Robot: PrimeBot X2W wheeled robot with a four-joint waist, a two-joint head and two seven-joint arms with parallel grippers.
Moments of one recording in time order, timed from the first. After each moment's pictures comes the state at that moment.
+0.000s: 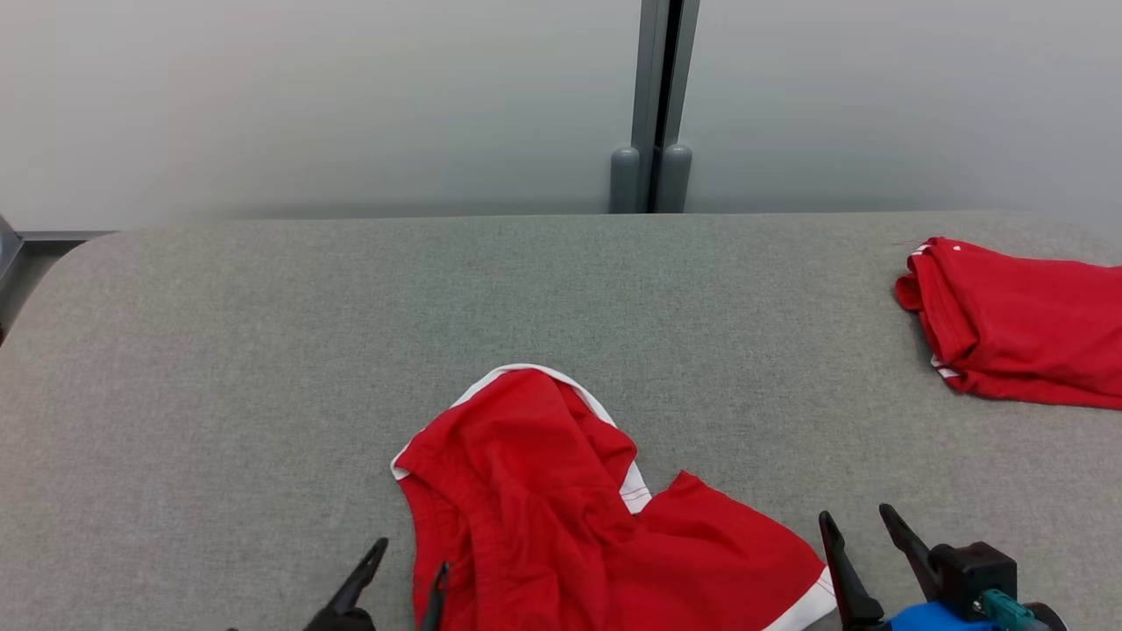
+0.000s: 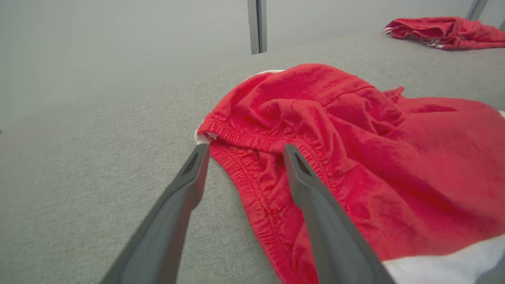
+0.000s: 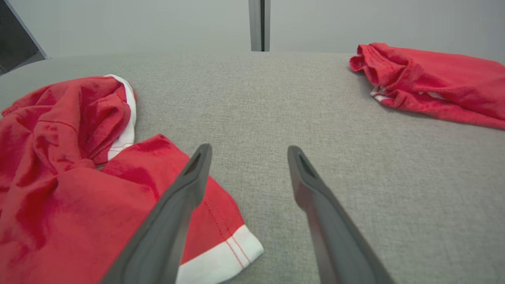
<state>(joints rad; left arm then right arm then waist) 0.12 0.18 -0.25 0.21 -0.05 -0.13 -0.17 0.04 -0.05 0.01 0.29 0.09 0.13 -0.13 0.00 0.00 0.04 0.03</state>
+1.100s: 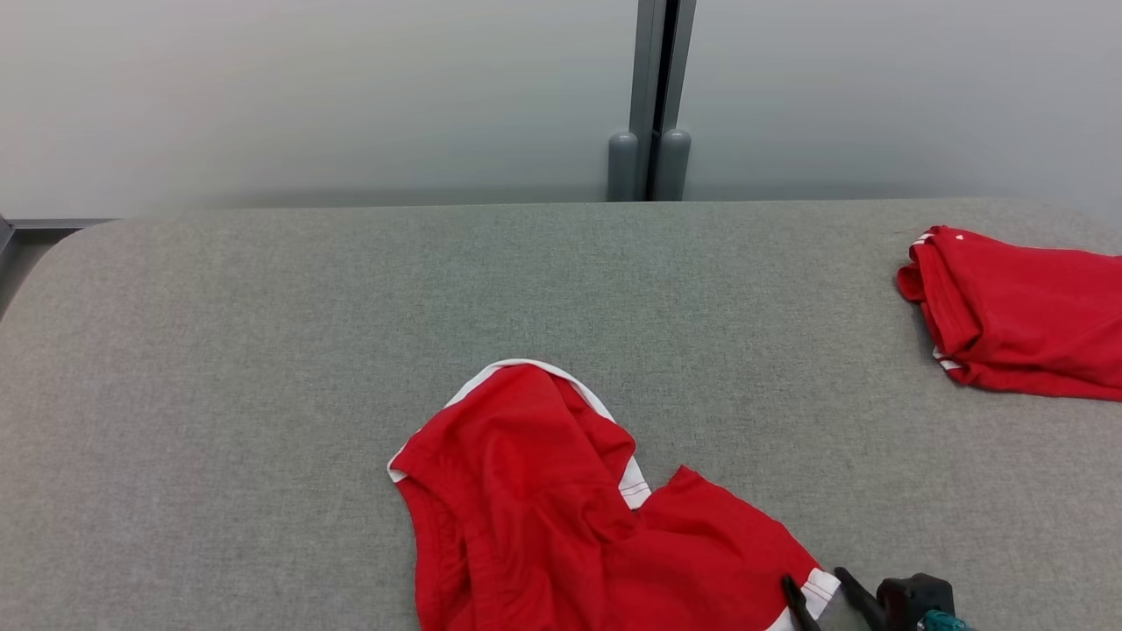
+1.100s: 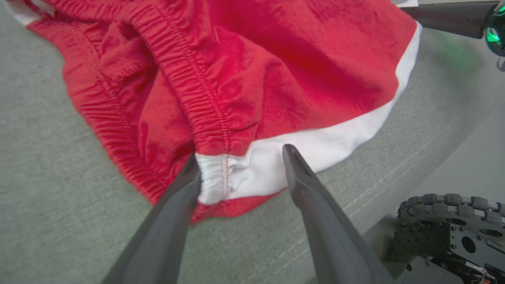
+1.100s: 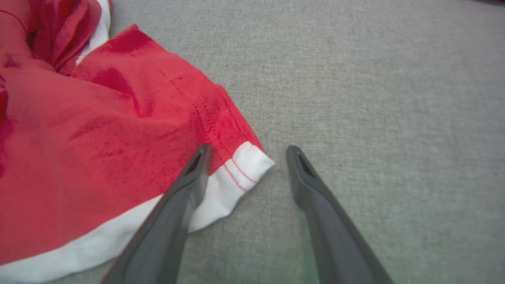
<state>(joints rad) 0.11 0.26 -0.63 0.36 -0.25 -0.13 -0.12 -0.06 -0.07 0.13 0.64 0.15 0.13 -0.18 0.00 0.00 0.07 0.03</state>
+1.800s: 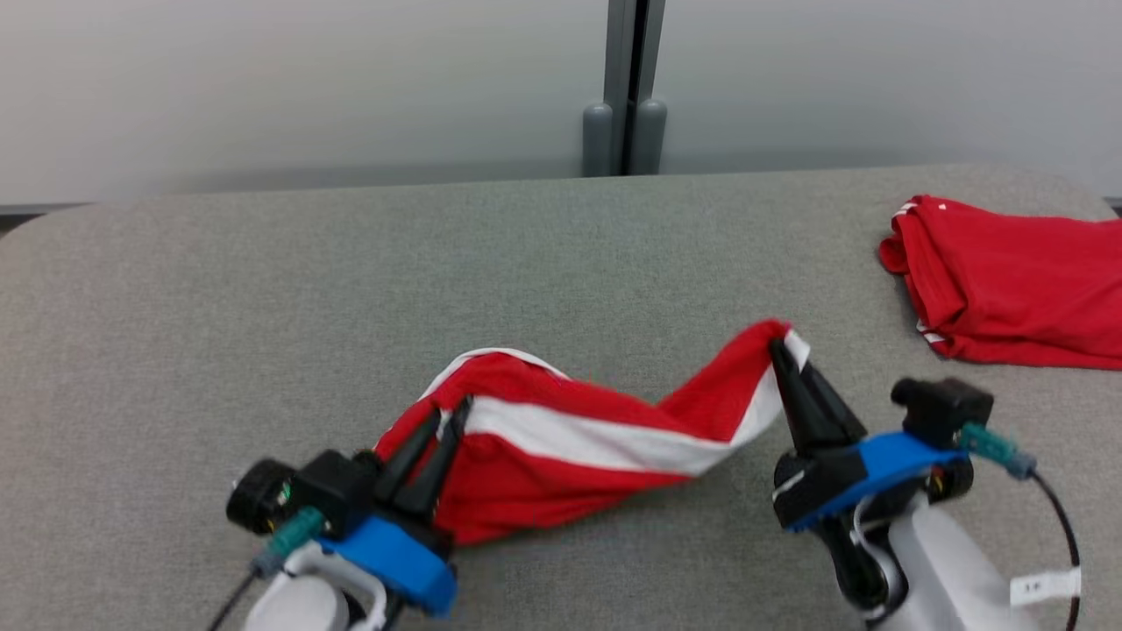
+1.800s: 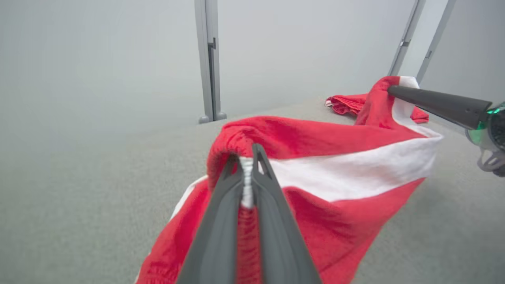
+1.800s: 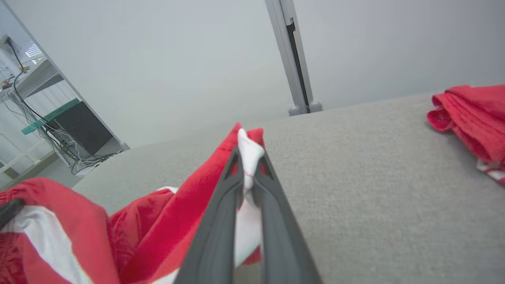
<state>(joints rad) -0.16 0.26 -0.51 0.23 -0.36 -0.13 -0.19 -0.27 -0.08 0.22 0.42 0.47 0.13 -0.19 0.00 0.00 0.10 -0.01</state>
